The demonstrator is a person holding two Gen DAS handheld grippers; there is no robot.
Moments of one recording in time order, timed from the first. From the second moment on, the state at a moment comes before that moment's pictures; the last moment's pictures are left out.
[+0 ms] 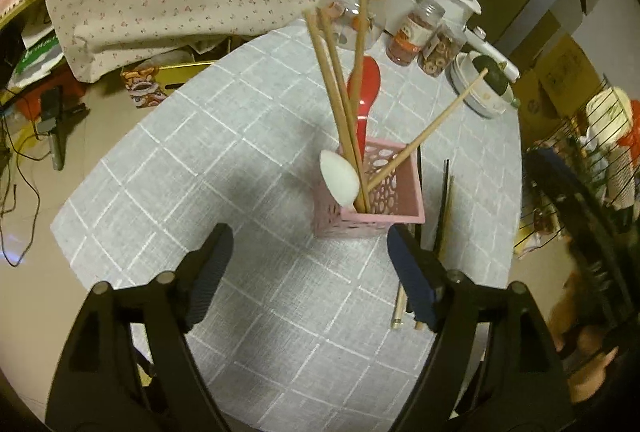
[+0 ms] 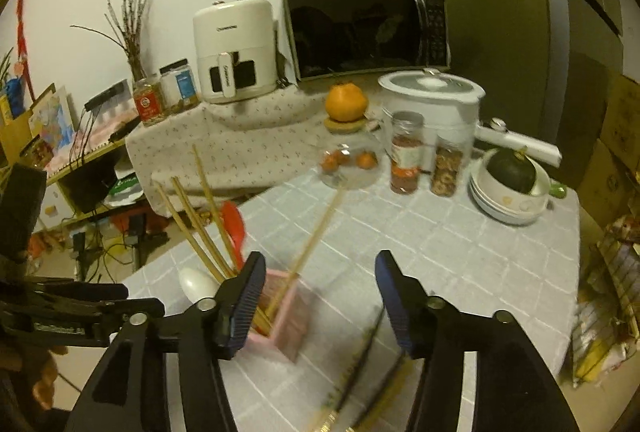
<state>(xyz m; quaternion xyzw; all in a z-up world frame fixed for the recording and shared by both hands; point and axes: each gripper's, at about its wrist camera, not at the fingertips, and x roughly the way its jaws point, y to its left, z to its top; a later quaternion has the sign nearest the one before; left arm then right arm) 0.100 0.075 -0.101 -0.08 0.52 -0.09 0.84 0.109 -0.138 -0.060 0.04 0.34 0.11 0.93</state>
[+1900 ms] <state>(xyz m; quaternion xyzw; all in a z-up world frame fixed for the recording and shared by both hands) 0.081 -0.038 -0.119 0.06 0.54 -0.18 0.82 0.165 -0.256 -0.189 0.14 0.64 0.04 0.75</state>
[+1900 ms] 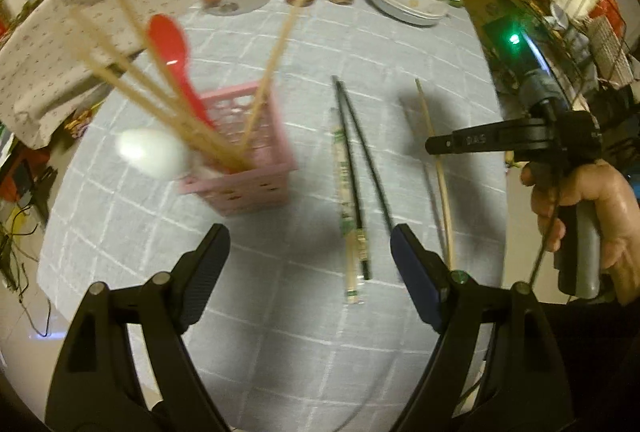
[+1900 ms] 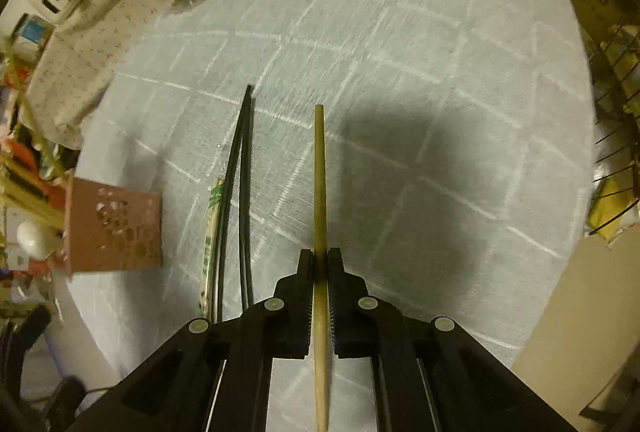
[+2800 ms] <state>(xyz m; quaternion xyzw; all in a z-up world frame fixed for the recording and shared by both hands) 0.156 -0.161 -0.201 0.07 0.61 -0.08 0.79 0.120 -0.352 -0.168 0.21 0.61 0.06 0.76</state>
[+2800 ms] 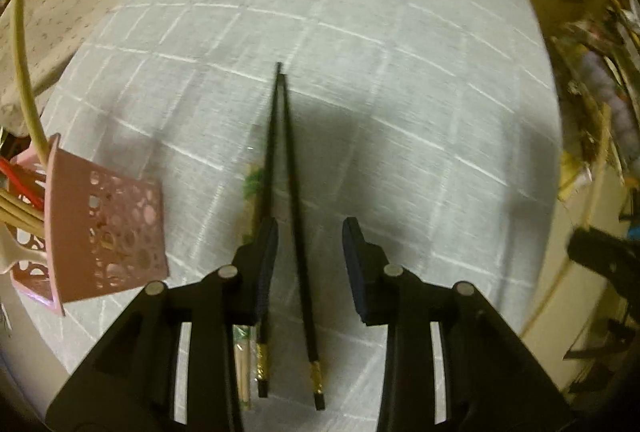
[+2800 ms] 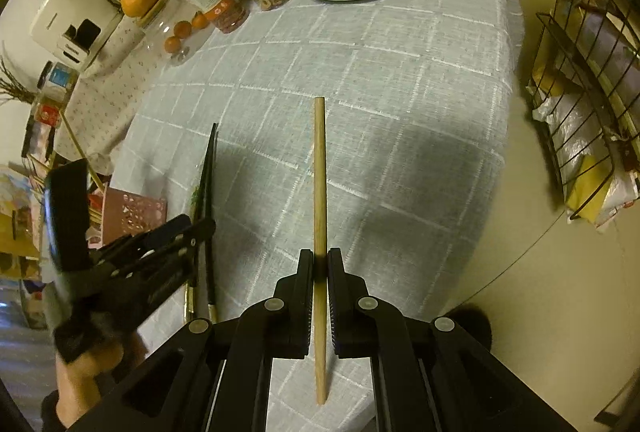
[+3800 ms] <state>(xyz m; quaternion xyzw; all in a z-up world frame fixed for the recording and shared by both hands) 0.143 -0.134 -0.177 0.04 0.57 -0.19 0.80 0.113 -0.345 -0.153 0.22 0.59 0.03 0.78</state>
